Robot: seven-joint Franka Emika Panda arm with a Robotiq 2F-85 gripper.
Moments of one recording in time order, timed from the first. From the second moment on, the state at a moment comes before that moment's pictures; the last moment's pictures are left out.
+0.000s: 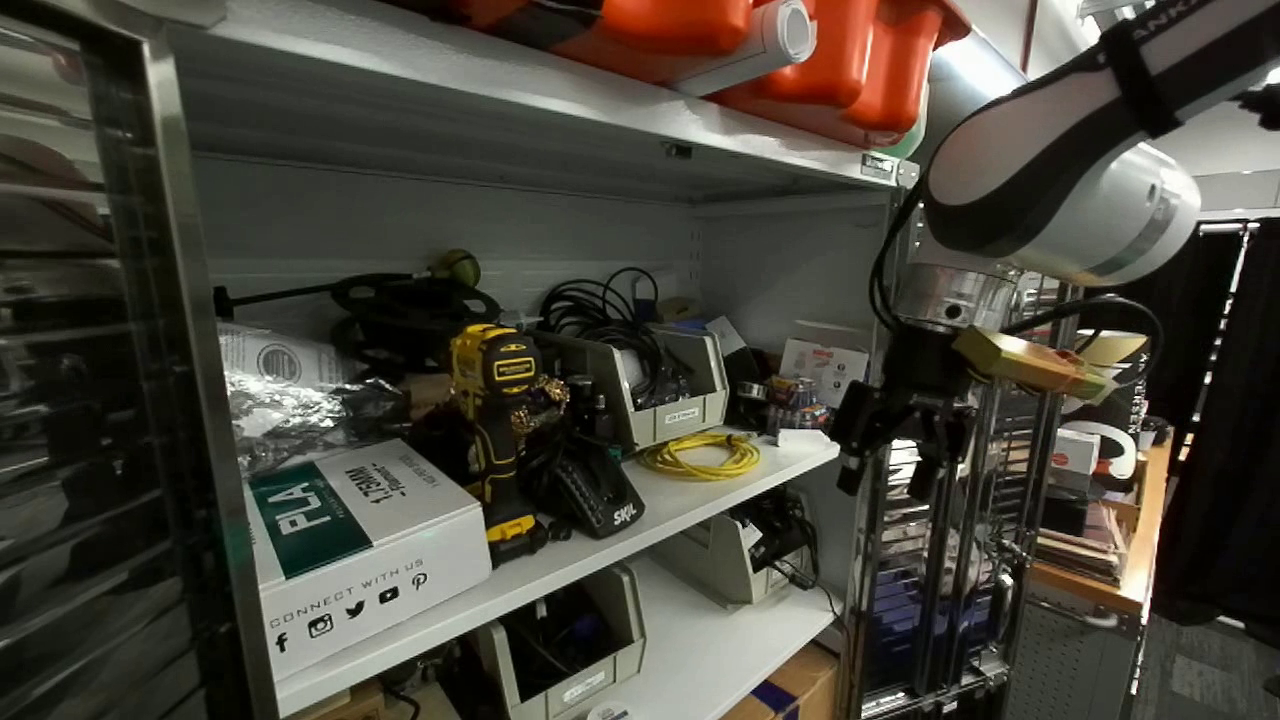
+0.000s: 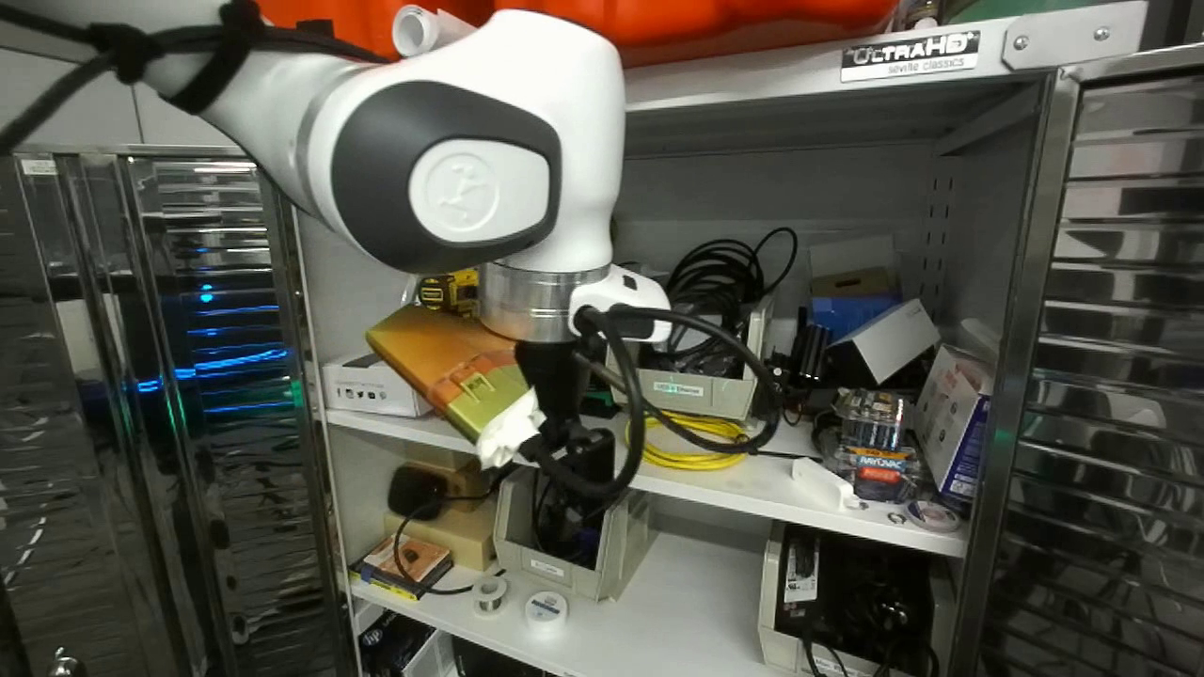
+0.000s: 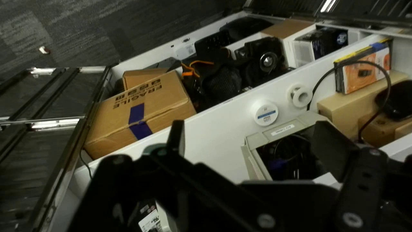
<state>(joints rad) 0.01 -0.28 -0.05 -2.39 0.22 2.20 -0.04</state>
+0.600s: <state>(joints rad) -0.02 0.08 -0.09 -2.10 0.30 2.32 -0.12</state>
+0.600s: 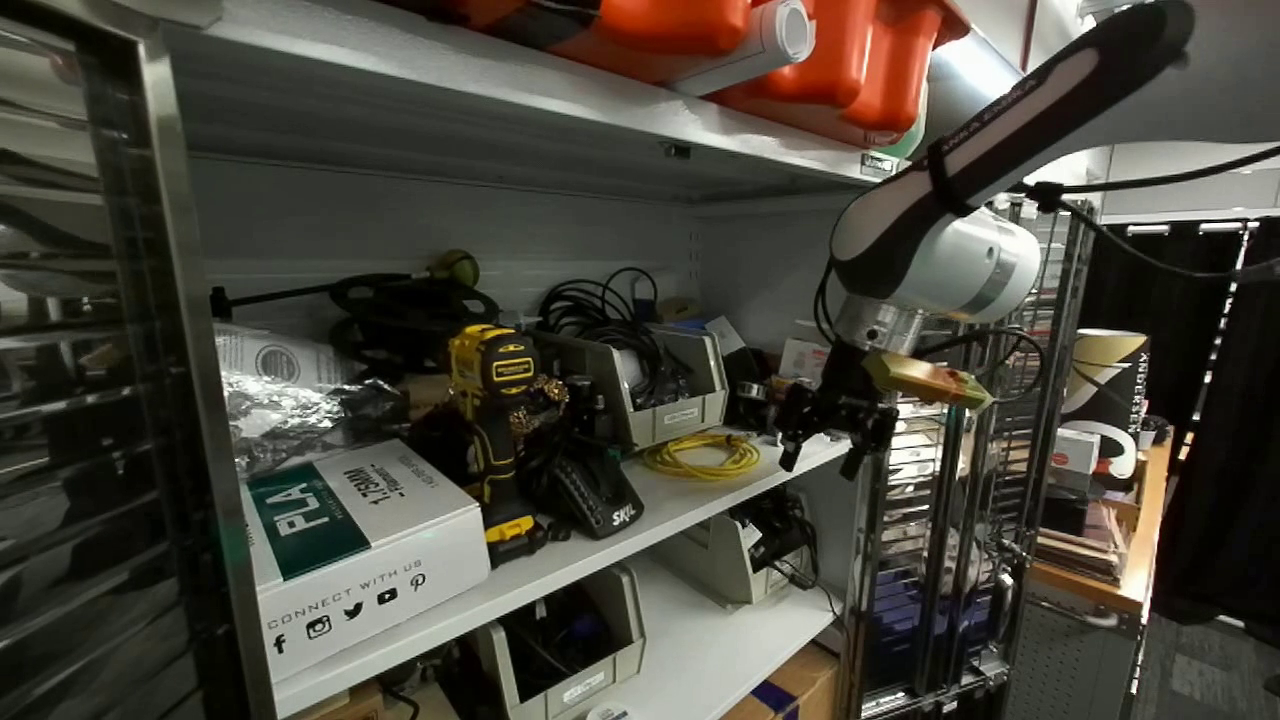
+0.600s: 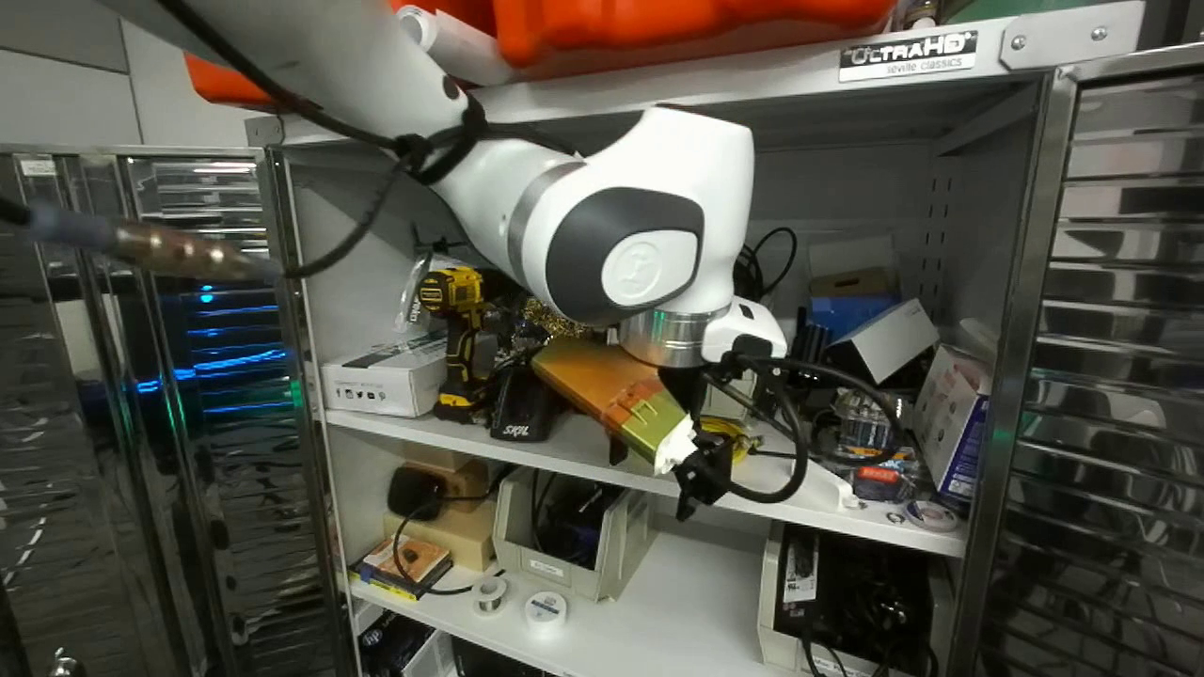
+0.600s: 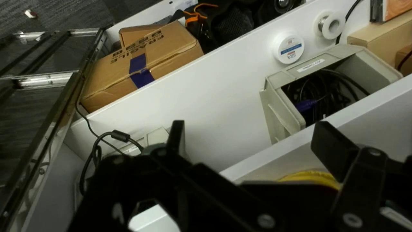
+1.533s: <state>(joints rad) -0.02 0.39 -0.05 -1.74 0.21 2.40 0.04</state>
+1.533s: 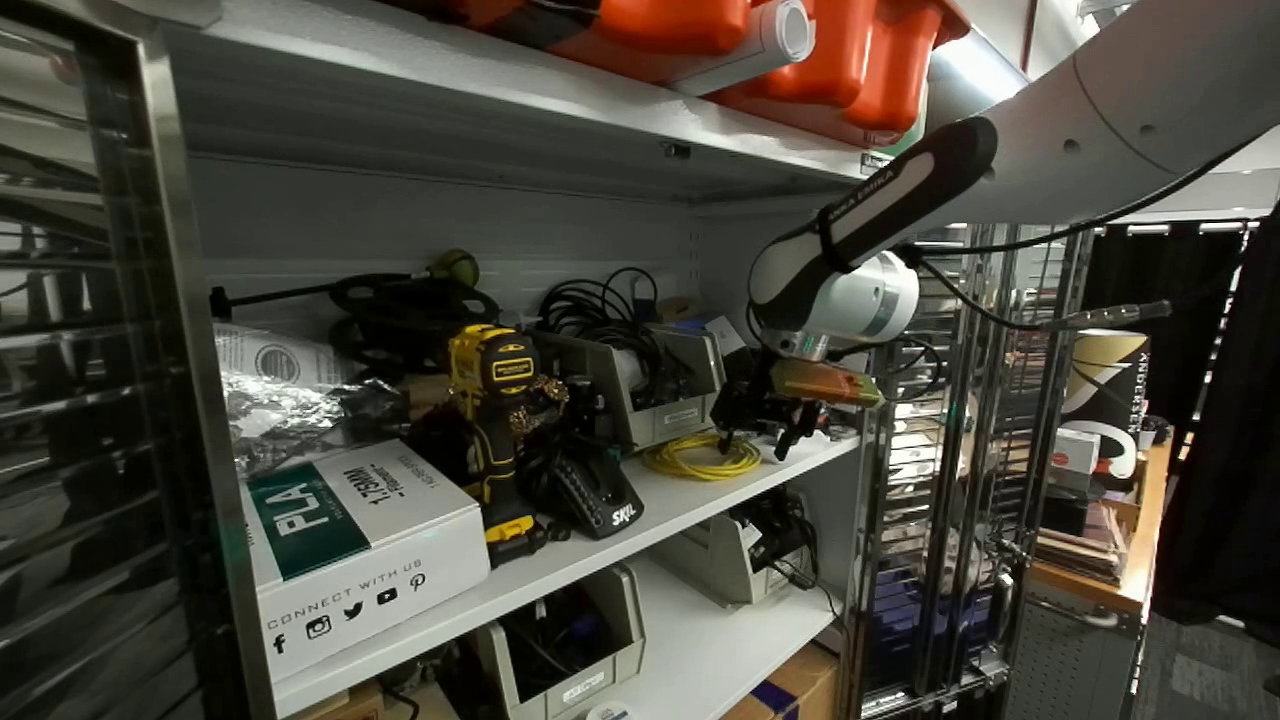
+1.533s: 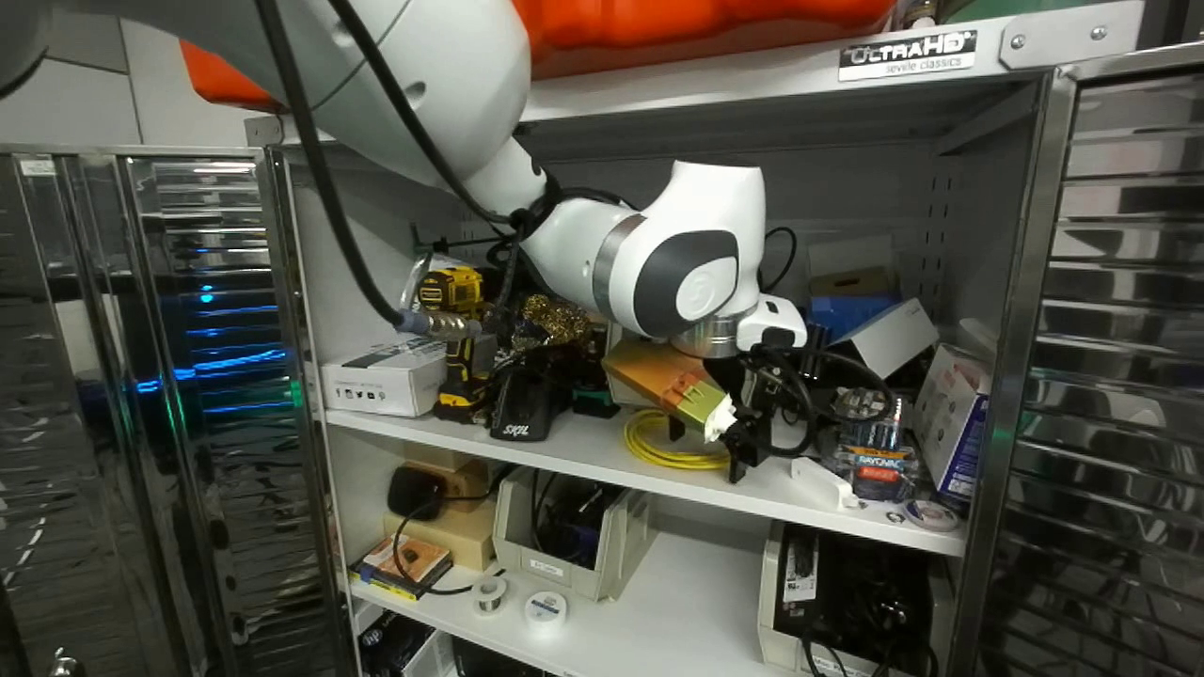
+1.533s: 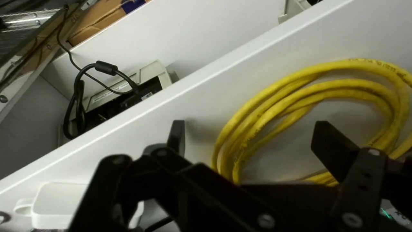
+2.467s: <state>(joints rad) 0.00 0.44 -0.06 -1.64 0.00 2.32 0.14</state>
